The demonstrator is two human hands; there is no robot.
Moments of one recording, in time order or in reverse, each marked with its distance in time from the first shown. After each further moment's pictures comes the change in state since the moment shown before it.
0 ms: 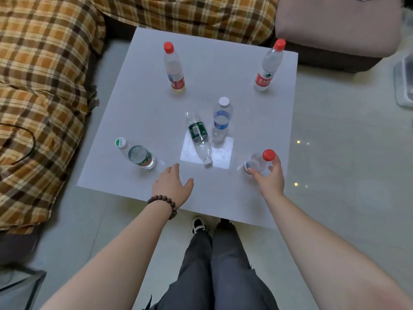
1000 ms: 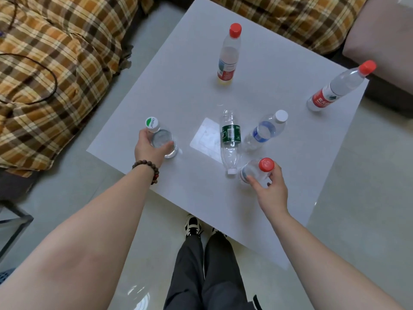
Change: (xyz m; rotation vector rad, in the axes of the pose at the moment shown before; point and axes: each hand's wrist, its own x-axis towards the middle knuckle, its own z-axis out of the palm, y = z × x) left_hand 0.107 -0.105 -0.015 -0.892 0.424 -0.402; right_hand 0.021 -0.030 0.077 -0.155 -0.249 -0.267
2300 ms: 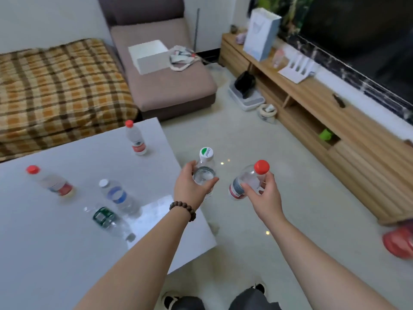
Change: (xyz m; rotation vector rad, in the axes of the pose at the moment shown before) left_hand -0.383 0.154 0.177 0.228 -0.907 0.849; right_hand -0.234 0.059 -0.268 0.317 0.865 0.137
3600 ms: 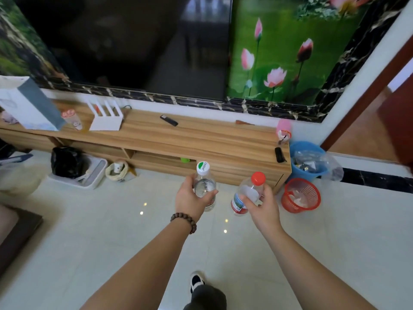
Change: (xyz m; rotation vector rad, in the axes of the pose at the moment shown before) left_hand 0.166 0.336 0.664 0.148 -0.779 0.365; right_hand 0.328 0.210 -0.494 0.180 0.831 0.411
